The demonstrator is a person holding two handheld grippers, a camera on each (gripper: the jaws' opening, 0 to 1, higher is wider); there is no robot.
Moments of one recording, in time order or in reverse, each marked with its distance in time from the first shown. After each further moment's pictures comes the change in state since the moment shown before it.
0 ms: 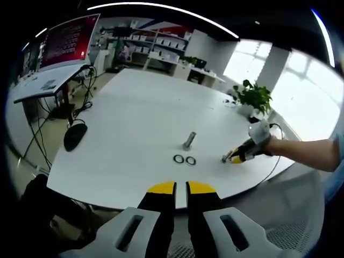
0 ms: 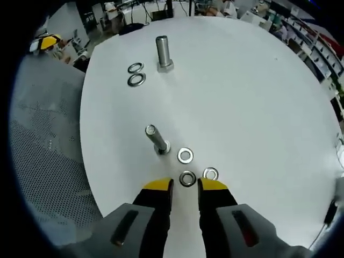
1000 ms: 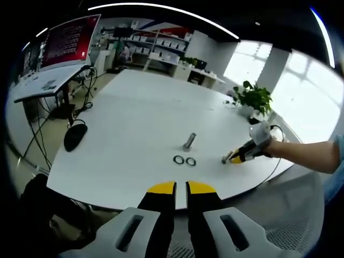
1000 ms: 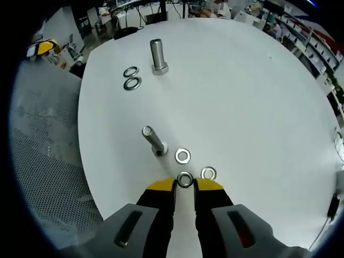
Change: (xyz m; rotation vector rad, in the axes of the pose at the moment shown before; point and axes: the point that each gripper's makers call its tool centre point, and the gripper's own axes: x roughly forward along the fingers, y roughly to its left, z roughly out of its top) left arm 0.000 0.000 0.001 -0.004 -0.007 0.000; right arm -0.004 -0.003 0.001 0.040 -0.028 -0.024
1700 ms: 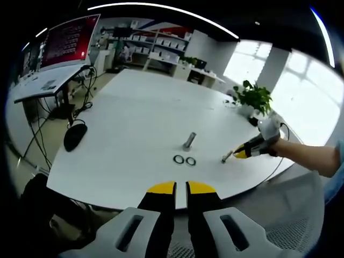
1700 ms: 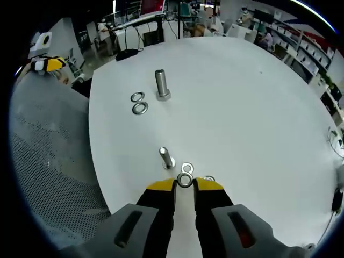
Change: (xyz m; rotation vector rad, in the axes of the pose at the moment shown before) left arm 0.000 0.000 -0.001 0.003 0.004 -0.001; right arm -0.034 0.008 0.023 0.042 -0.153 -0.007
